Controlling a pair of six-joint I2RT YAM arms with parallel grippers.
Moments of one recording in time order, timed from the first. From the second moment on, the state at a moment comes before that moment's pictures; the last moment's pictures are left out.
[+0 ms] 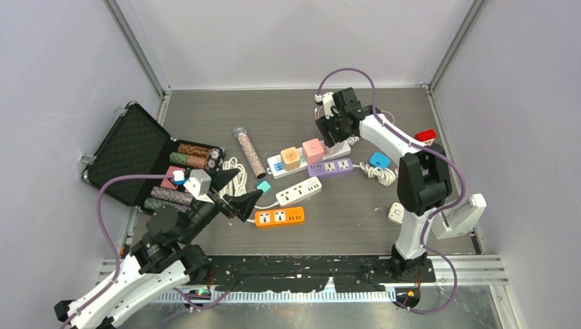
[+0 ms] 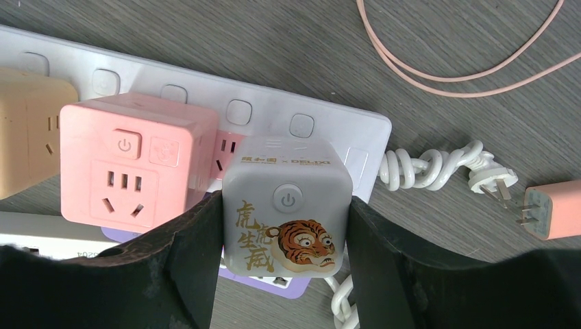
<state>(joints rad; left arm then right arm) -0.90 0.30 0.53 -0.08 -0.14 -0.19 0.38 1.88 1.52 -0.57 -0.04 -0.21</state>
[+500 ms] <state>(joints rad) -0.90 0.29 0.53 -0.09 -0.14 -0.19 0.35 1.84 1.50 -0.55 -0.11 -0.16</state>
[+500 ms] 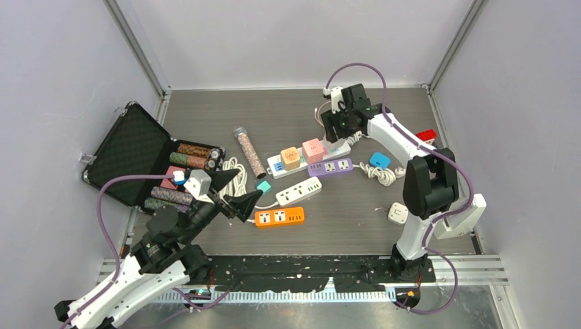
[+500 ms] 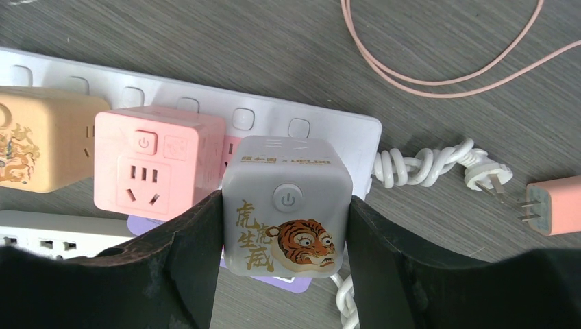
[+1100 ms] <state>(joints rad) -0.90 0.28 0.52 -0.09 -0.15 -0.21 0.34 1.83 1.50 -0.55 -0.12 -0.16</state>
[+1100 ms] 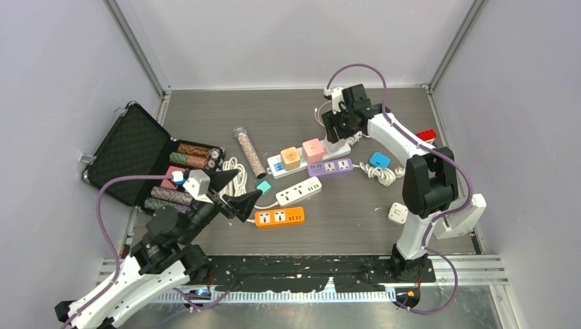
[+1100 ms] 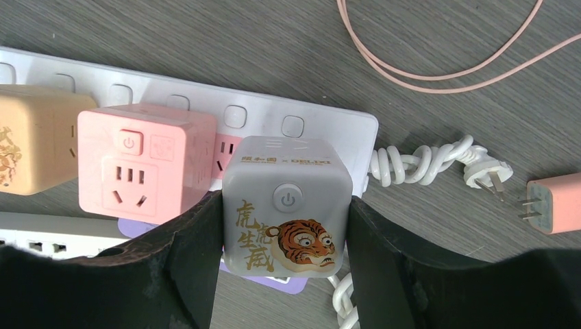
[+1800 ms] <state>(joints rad) -0.90 0.28 0.52 -0.09 -0.15 -0.21 0.34 1.88 1.49 -0.53 -0.10 -0.17</state>
